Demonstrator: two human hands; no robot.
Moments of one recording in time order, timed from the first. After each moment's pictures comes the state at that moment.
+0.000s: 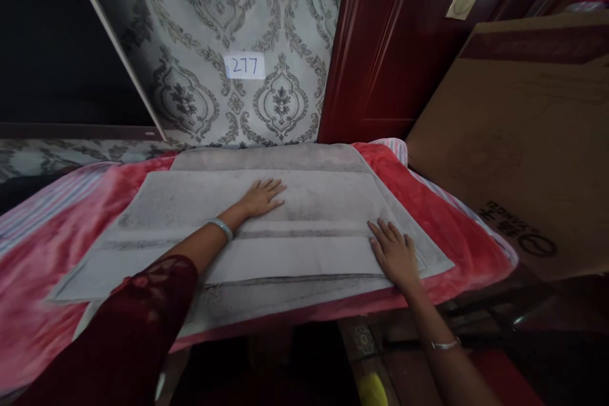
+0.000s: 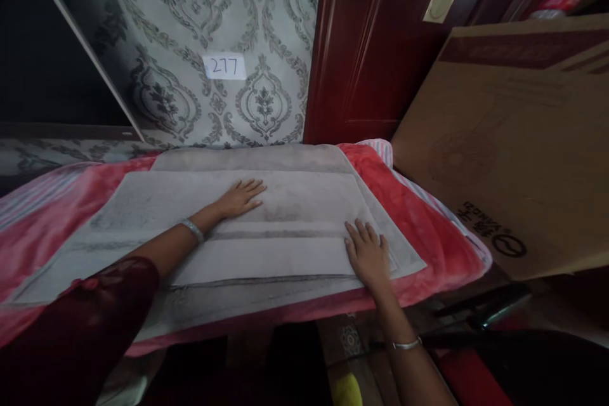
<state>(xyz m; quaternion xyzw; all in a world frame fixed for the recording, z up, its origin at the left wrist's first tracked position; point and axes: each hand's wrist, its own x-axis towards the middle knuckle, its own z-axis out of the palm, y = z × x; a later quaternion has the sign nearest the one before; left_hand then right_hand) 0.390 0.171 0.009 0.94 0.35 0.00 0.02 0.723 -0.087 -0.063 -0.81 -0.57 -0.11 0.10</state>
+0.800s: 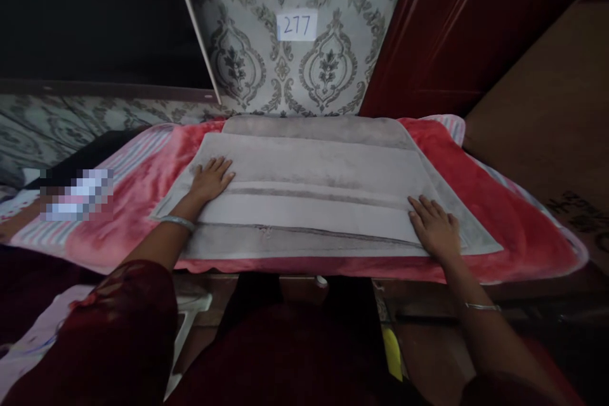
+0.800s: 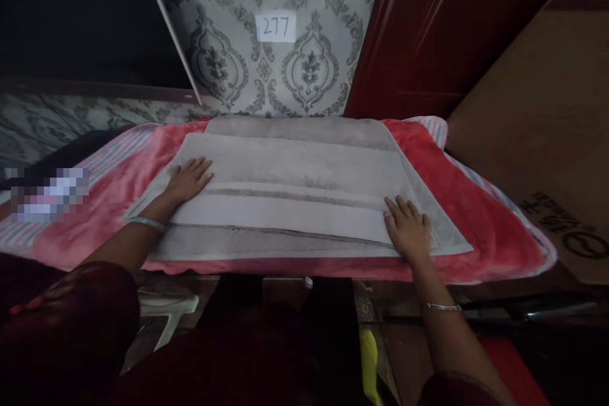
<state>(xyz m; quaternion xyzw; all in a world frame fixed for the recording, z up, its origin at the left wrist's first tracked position) 0.160 0.114 0.001 0.77 0.63 0.03 -0.02 0.730 -0.096 -0.064 -0.79 -0.59 -0.10 0.13</state>
